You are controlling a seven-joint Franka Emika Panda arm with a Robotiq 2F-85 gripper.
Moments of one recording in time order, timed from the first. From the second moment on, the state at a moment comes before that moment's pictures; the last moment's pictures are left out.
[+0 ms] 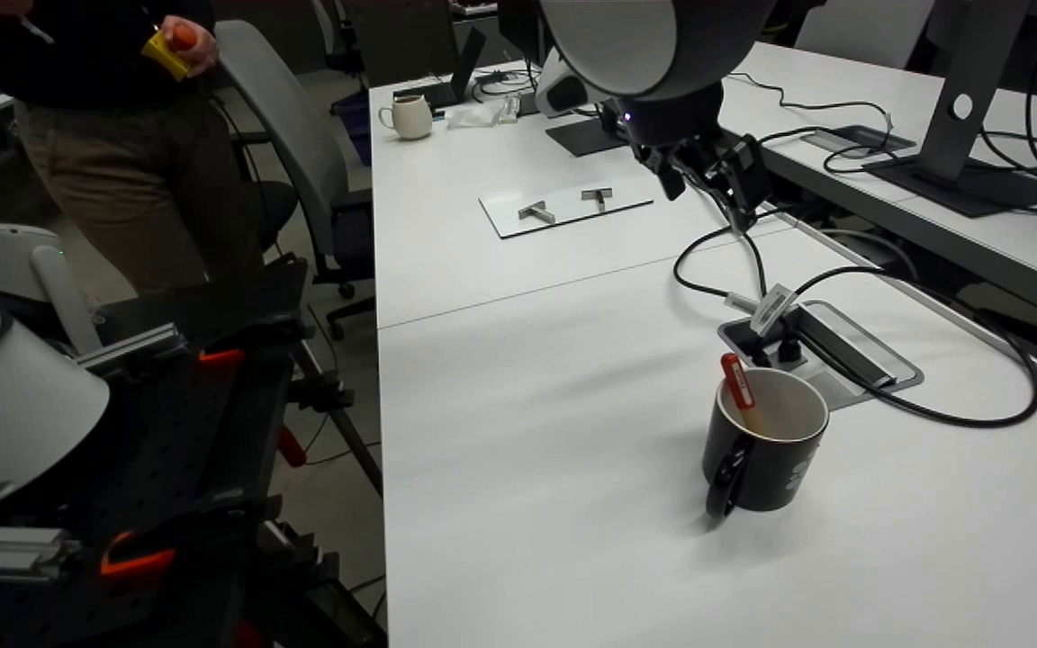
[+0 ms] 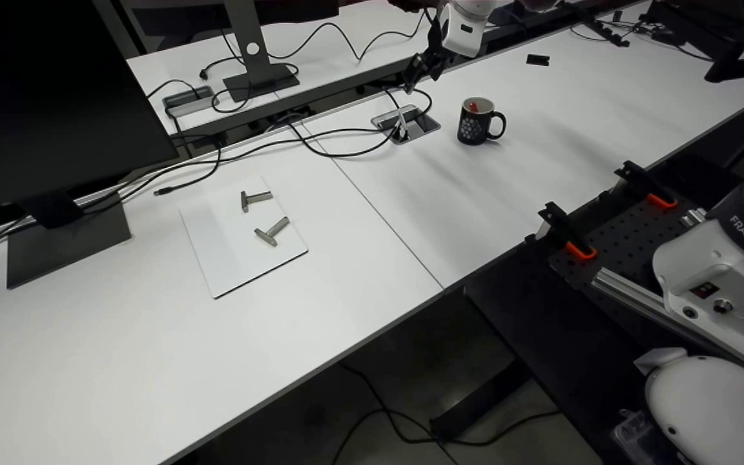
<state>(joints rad) 0.04 0.65 -0.17 -1.87 -2.12 3.45 -1.24</state>
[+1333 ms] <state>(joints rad) -0.12 0.65 0.22 -1.92 -2.19 3.31 -1.26</state>
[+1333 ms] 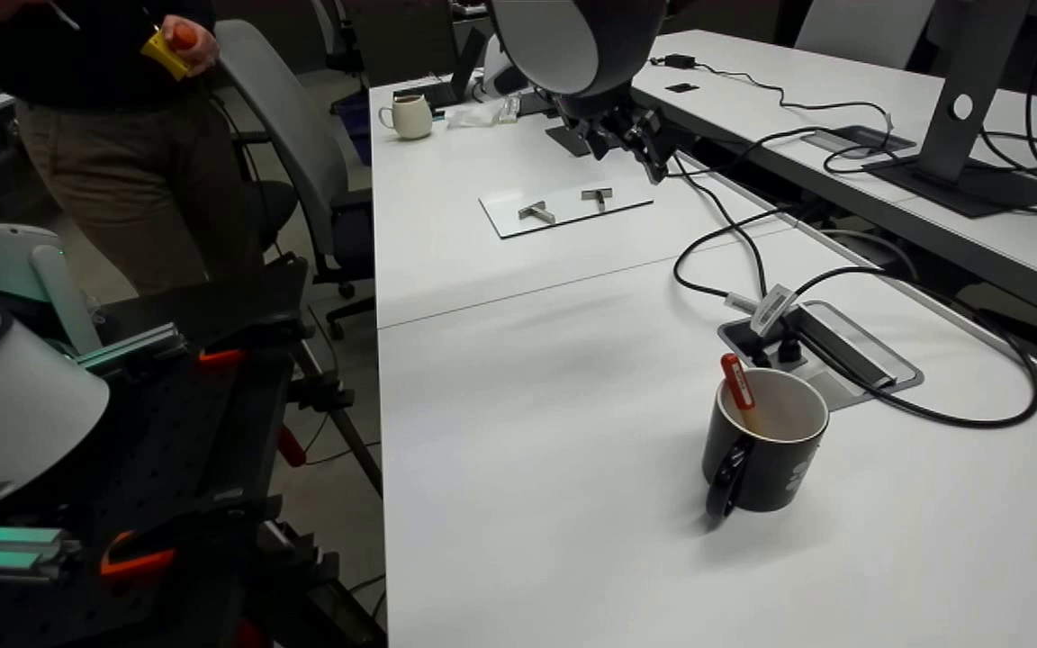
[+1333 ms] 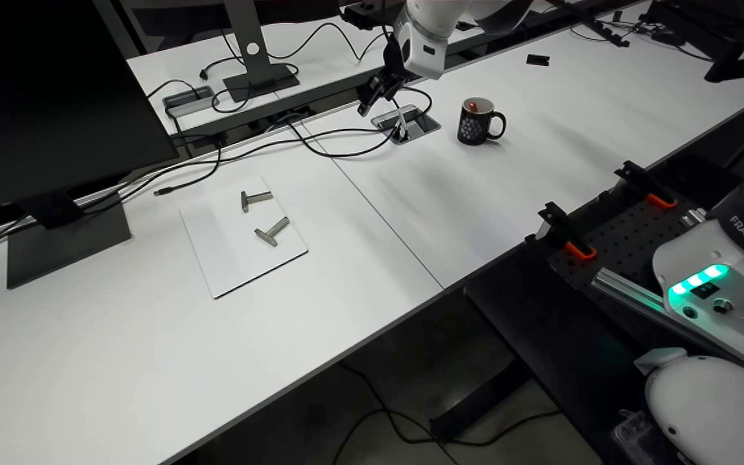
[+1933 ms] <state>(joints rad) -0.19 0.65 0.35 -1.96 -2.18 3.05 -1.06</state>
